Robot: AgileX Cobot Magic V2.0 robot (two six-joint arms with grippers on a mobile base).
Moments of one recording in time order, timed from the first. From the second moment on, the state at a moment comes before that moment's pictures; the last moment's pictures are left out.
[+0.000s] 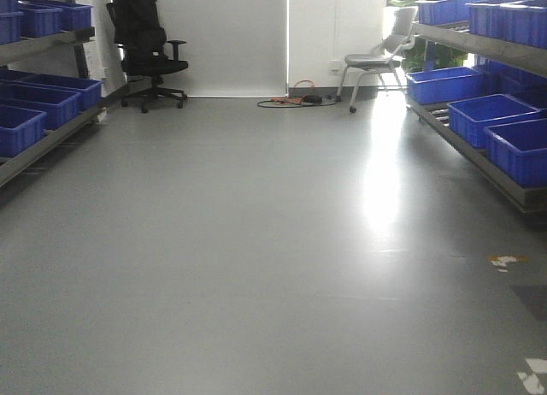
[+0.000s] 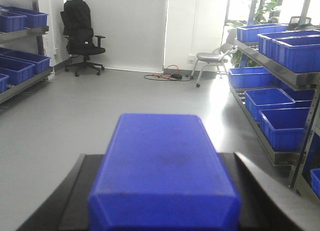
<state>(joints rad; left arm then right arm) -0.07 0.18 -0.34 -0.34 0.31 0.23 0.05 0.14 -0.31 -0.01 0.20 0.01</state>
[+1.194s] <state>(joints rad) -0.07 0.18 -0.34 -0.34 0.31 0.23 0.05 0.14 -0.31 -0.01 0.20 0.01</state>
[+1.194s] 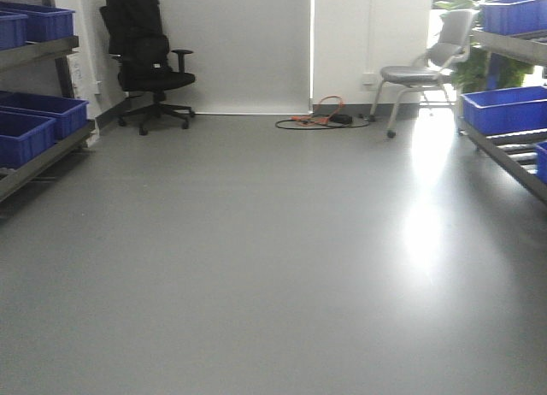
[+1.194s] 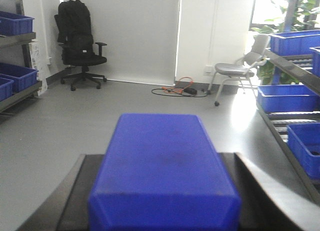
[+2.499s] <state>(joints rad) -0.07 0.18 -0.34 -0.34 0.31 0.23 0.05 0.14 -0.31 -0.01 0.20 0.01</state>
